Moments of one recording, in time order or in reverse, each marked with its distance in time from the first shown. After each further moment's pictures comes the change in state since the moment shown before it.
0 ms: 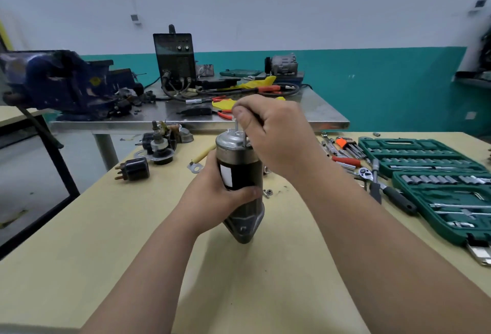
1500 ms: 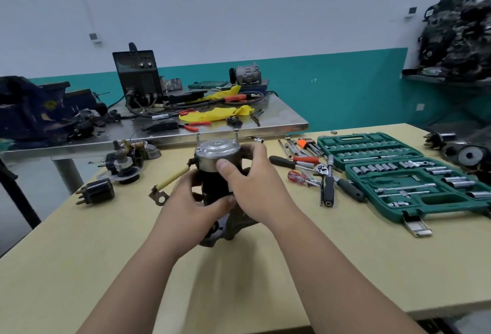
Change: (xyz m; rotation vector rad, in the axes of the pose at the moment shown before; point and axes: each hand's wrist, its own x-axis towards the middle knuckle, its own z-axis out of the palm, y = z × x) left_hand -0.028 0.031 0.027 0.062 0.068 -0.048; right_hand -0.071 0.018 -0.007 0.378 -0.047 0.702
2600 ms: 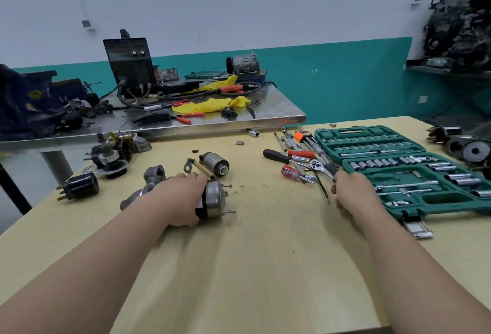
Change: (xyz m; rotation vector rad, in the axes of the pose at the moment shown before) left_hand 0.091 -0.038 0.016 1.254 -0.455 0.198; right_hand 0.034 0.142 -0.142 -0.265 0.380 0.526
